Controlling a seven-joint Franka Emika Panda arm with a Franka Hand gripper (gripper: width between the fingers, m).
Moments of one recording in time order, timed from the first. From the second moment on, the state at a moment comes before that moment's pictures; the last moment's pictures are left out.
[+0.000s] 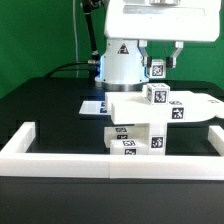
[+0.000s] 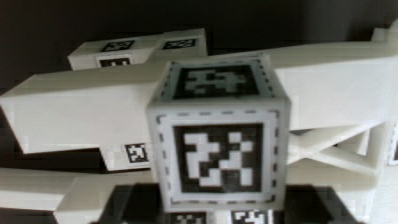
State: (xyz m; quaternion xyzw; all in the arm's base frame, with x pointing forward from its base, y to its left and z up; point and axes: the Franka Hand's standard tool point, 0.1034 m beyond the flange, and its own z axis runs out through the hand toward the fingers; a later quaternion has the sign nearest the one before) arm 0.534 0.025 0.145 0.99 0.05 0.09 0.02
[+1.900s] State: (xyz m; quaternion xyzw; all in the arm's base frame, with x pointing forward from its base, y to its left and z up) arm 0.544 0.017 0.135 0.99 0.05 0.09 0.03
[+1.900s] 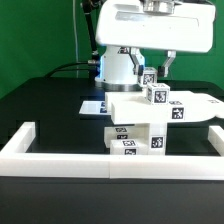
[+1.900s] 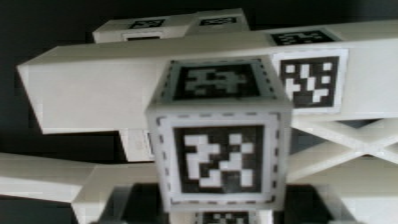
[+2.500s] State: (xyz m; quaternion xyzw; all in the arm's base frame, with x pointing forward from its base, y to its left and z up) arm 0.545 0.017 0.135 0.99 0.05 0.09 0.04
